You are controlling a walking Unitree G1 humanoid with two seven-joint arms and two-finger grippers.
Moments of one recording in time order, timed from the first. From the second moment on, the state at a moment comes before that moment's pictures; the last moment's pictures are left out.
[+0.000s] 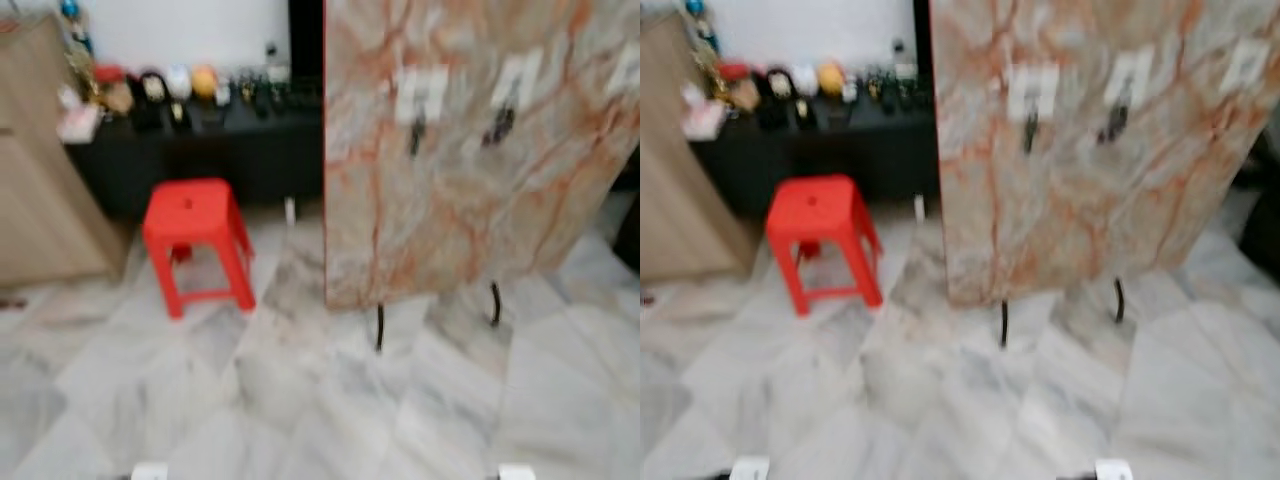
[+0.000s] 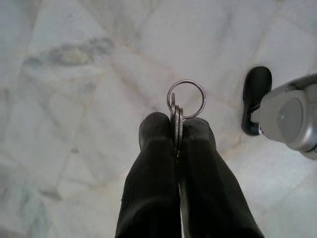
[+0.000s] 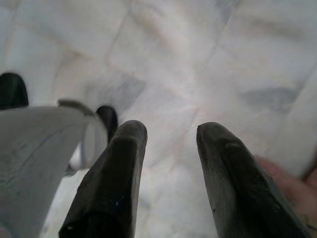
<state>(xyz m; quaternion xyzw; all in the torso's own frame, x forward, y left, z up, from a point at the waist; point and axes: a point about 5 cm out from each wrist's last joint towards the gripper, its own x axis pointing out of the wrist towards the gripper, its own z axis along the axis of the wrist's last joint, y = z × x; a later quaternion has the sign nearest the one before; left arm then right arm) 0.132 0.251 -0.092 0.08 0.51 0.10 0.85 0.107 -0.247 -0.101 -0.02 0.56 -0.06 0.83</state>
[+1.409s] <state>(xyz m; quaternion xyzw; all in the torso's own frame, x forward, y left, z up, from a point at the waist) 0.134 0.261 -0.088 0.03 0.50 0.12 0.86 0.132 -0.229 -0.099 -0.05 0.56 -0.02 0.82</state>
